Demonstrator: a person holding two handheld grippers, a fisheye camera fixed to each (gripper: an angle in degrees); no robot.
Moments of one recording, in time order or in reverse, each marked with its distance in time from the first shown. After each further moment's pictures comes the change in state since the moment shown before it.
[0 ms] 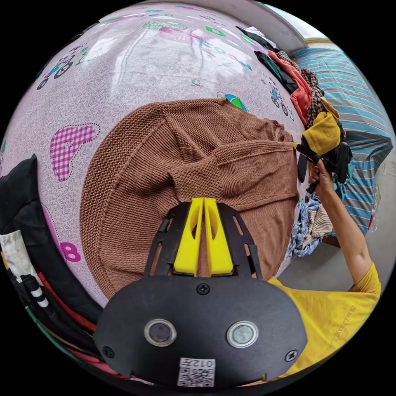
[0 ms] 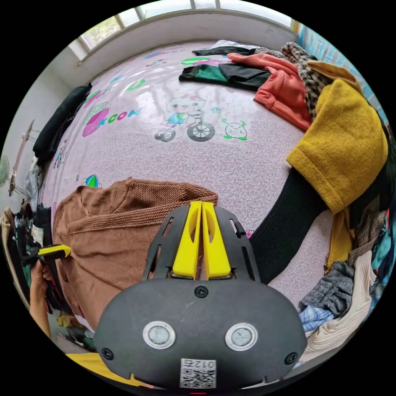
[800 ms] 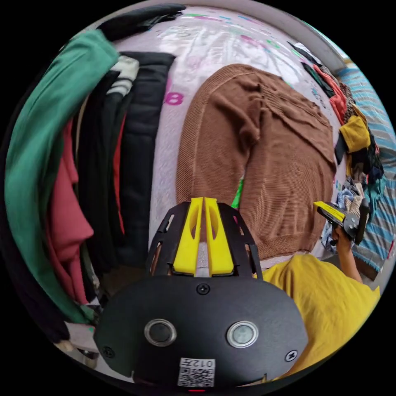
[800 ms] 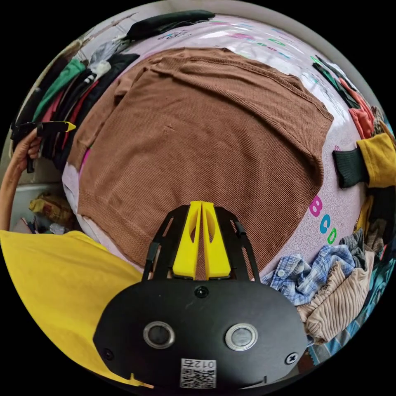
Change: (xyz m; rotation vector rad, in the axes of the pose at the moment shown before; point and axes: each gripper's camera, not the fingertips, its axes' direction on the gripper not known) left arm -0.027 0.293 -0.054 0.046 -0.263 -0.358; right arm -0.176 0.385 0.086 -0.268 0.020 -0.616
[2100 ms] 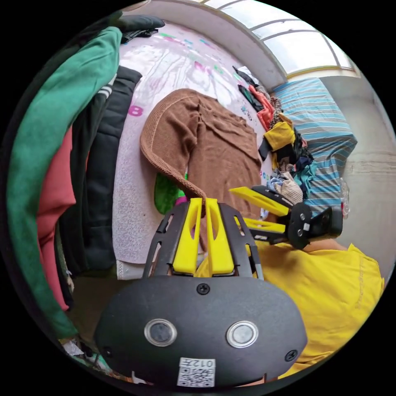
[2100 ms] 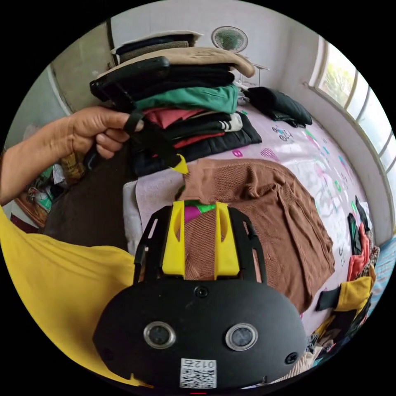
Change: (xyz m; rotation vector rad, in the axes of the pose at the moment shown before) left arm -0.081 0.089 -0.059 0.178 0.509 0.235; right arm -0.361 -0.010 -0.009 0.436 -0.003 -0.569
